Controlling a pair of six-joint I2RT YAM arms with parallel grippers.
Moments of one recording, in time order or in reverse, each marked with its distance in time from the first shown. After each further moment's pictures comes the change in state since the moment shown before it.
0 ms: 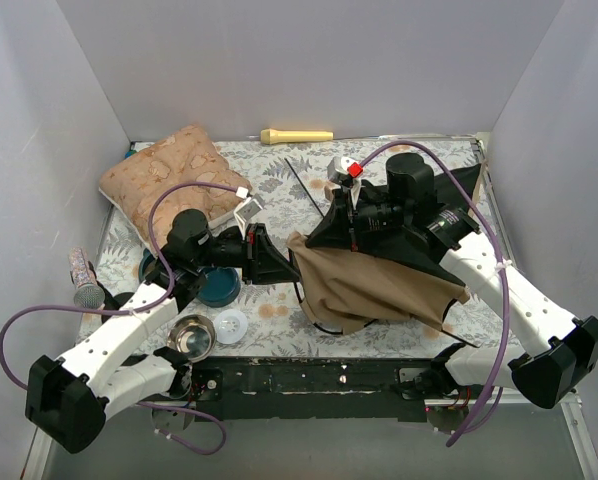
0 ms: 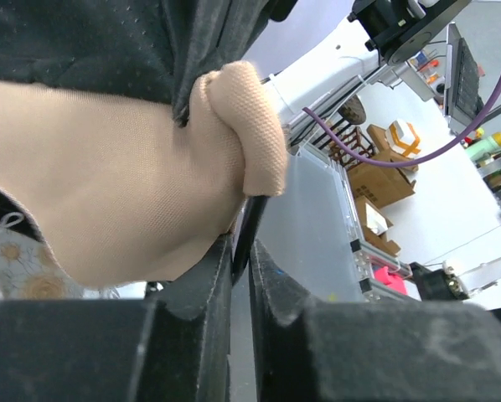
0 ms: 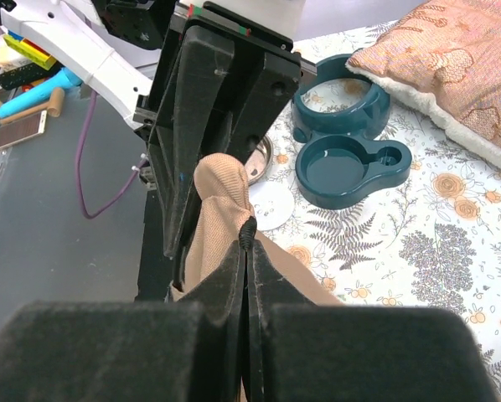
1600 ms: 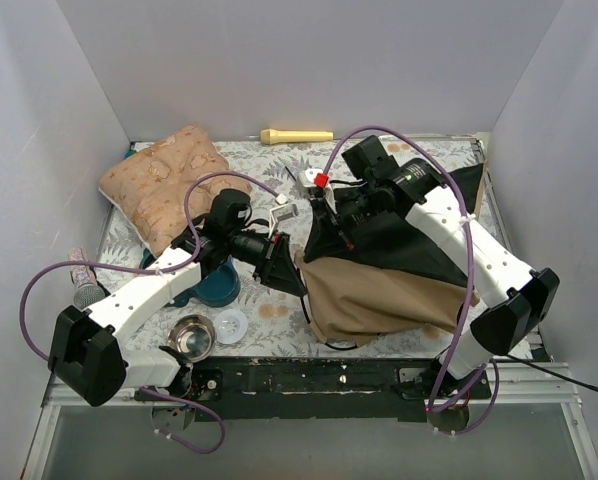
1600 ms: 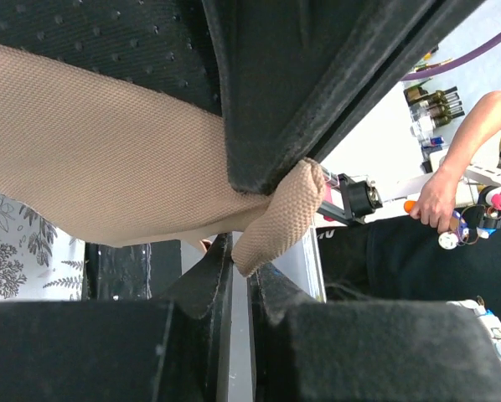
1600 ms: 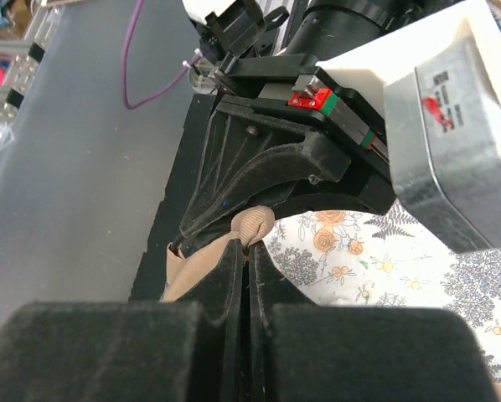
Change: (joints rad) left arm -0.040 0.281 0.235 -0.520 0.227 0.316; right arm 0.041 0.317 0.438 -0.735 -0.140 -0.592
